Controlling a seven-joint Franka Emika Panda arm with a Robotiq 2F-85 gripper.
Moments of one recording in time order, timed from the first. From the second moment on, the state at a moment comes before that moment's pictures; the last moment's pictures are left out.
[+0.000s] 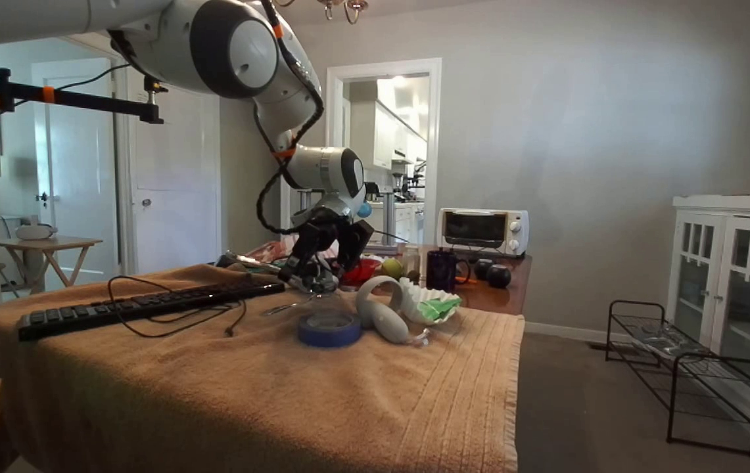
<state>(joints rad) 0.27 1.06 0.28 -1.05 -0.29 1.00 -2.09</state>
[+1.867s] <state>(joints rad) 0.20 1.03 0.31 -1.08 -0.24 1.00 -2.19</state>
